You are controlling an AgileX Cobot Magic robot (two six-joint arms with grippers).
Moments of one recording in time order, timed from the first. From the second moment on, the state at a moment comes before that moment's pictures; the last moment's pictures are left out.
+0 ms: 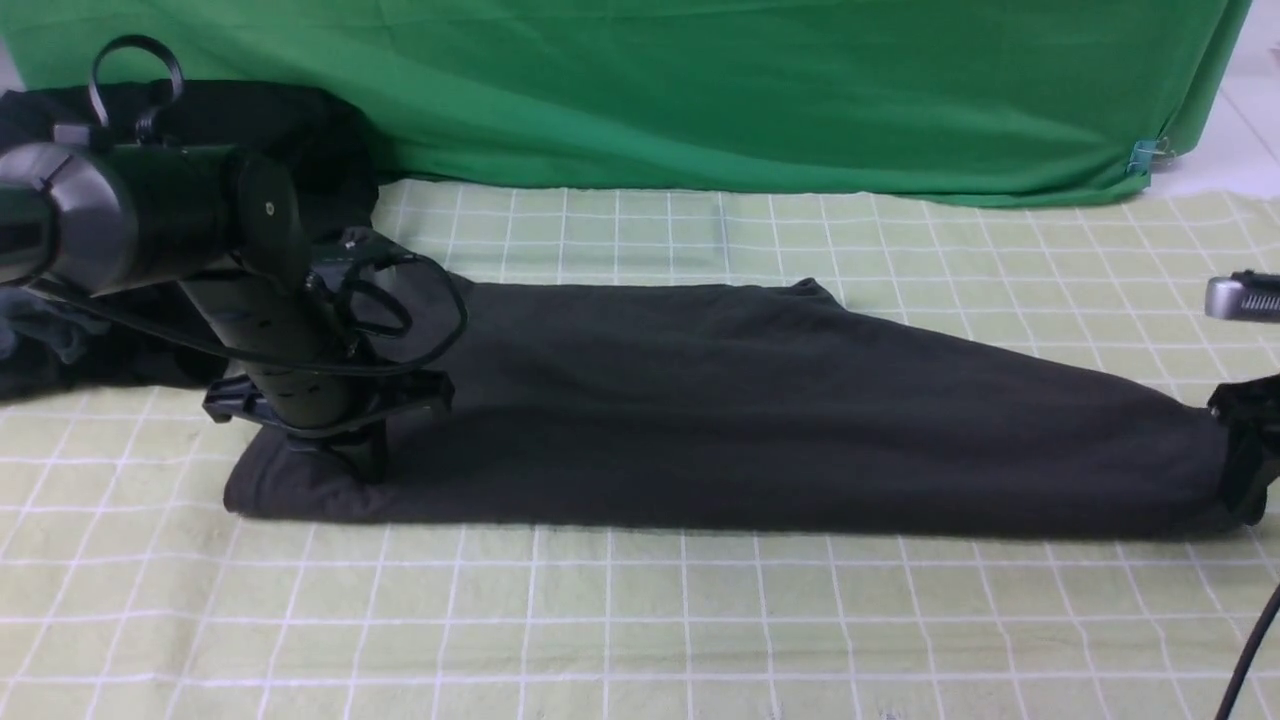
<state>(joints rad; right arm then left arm) -0.21 2.02 -1.52 0.07 1.19 -0.15 -0.16 1.92 -1.31 -0.09 0.83 -0.07</state>
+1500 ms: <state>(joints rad) -0.22 1.92 -1.69 0.00 1.20 -0.09 -0.16 1.59 -1.30 0.00 0.98 -0.11</state>
